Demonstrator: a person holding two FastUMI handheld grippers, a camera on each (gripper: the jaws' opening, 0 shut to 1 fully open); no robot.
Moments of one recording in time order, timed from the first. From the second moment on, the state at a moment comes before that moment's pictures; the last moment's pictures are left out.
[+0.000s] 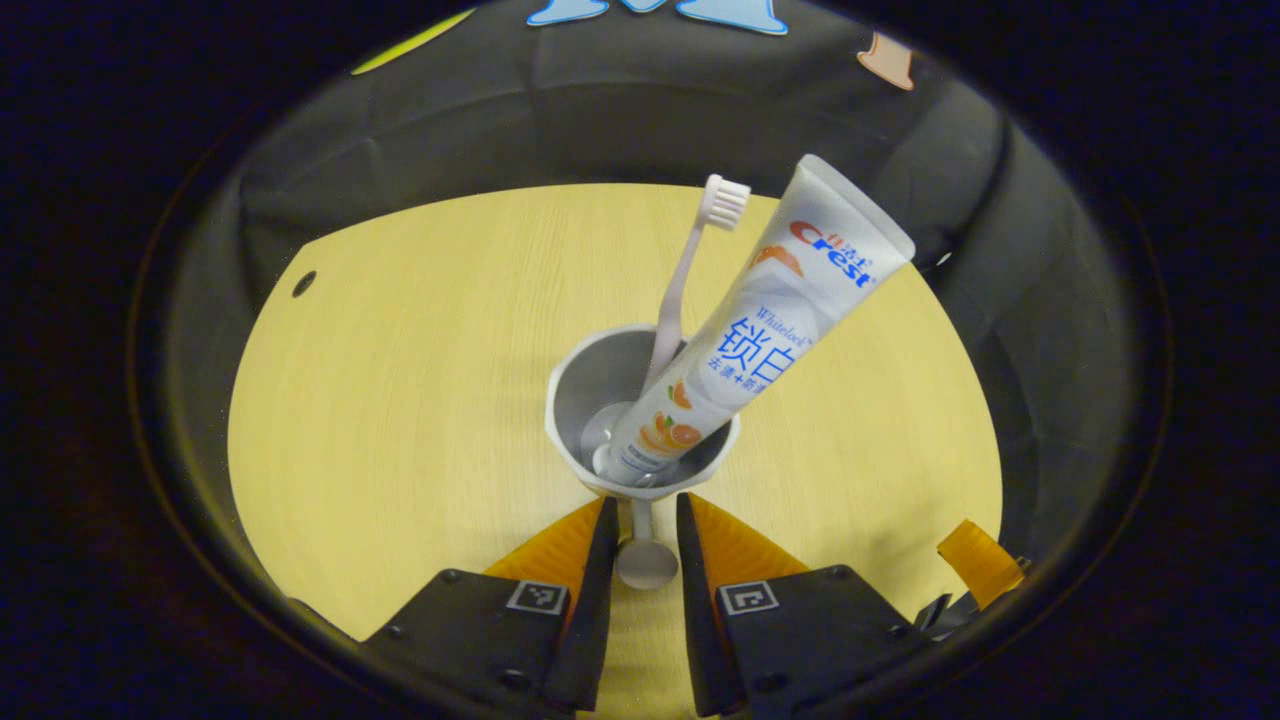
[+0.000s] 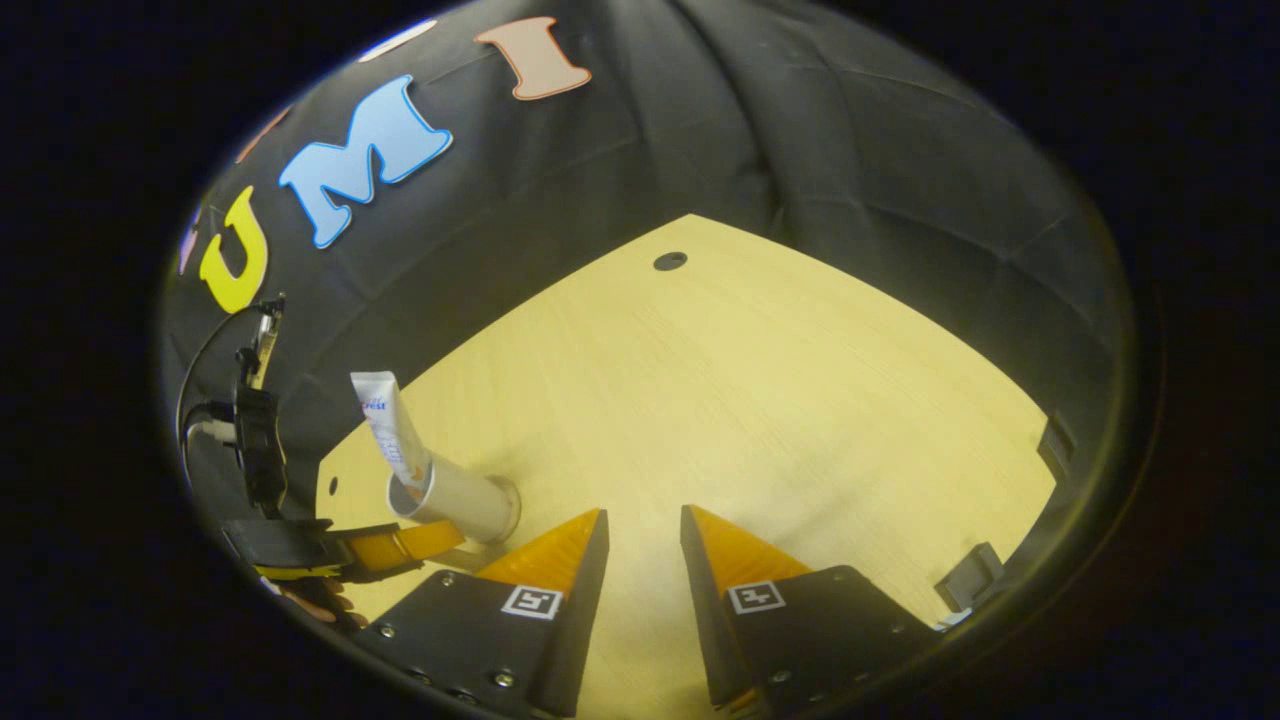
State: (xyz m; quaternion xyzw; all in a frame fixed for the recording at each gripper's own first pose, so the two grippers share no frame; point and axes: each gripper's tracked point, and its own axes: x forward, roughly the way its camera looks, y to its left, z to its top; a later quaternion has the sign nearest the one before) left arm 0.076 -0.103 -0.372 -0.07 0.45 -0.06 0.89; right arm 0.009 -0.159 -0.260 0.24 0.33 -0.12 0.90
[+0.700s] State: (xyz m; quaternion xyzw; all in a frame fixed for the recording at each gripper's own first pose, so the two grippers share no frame) left arm 0.035 -0.060 -0.257 -0.07 0.32 -0.07 0.94; right arm 0.008 -0.103 -0.193 0.18 0.27 -0.04 0.95
